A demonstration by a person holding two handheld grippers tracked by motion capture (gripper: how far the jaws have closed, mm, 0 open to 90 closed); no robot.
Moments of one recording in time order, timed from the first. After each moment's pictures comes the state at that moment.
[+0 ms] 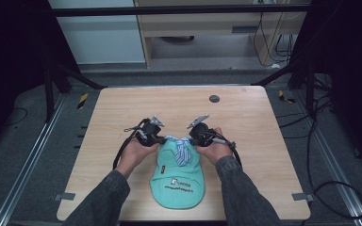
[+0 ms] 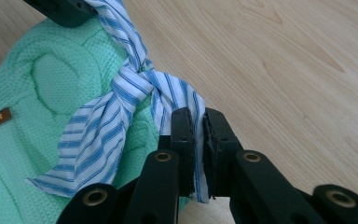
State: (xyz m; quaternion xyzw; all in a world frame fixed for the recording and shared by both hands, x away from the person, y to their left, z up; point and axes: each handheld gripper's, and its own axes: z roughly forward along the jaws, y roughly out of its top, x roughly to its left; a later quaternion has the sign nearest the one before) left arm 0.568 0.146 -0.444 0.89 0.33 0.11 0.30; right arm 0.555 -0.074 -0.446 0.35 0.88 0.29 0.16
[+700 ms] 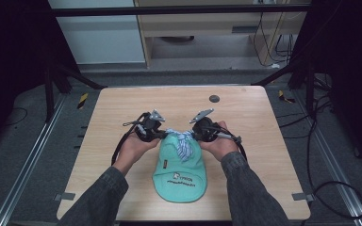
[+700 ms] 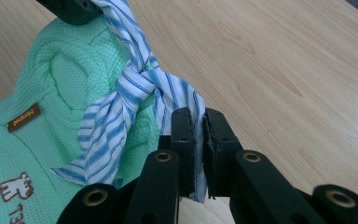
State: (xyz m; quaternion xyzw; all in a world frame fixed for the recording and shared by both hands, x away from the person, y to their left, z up) left arm 0.565 0.142 -0.412 0.89 0.30 0.13 0.32; right arm 0.550 -0.084 -0.412 0.33 0.88 0.30 0.18
